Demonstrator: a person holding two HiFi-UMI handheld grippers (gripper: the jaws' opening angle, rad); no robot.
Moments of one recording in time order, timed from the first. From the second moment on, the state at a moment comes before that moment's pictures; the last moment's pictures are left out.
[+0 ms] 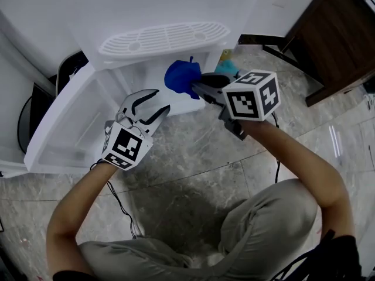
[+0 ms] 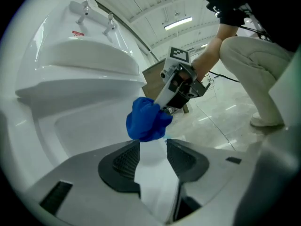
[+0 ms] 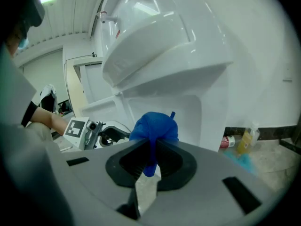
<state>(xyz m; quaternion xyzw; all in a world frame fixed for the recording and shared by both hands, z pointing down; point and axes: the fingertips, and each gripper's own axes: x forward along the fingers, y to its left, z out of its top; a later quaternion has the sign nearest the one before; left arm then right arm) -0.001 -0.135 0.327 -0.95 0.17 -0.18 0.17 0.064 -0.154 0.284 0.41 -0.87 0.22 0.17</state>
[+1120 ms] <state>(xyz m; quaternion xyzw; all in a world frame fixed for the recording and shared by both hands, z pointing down) -0.073 -0.130 0.365 -0.96 0.18 -0.22 0.04 -0.001 -0.242 0.439 0.43 -0.83 0.12 0.33</state>
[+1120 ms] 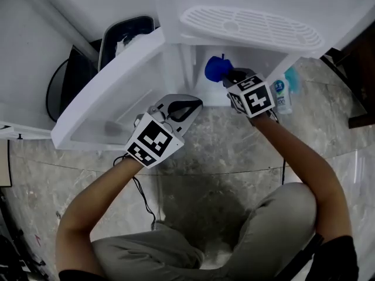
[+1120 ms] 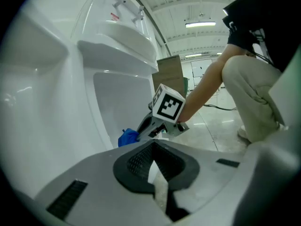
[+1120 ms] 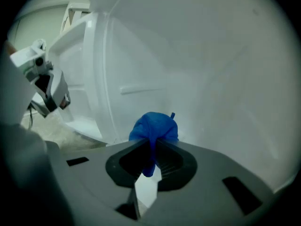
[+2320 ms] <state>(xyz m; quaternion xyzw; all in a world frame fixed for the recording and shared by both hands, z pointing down) -0.087 -0.103 0.388 -0.96 0.17 -0.23 -0.07 -0.048 -0.322 0.484 0.45 -0.83 -0.02 0.34</state>
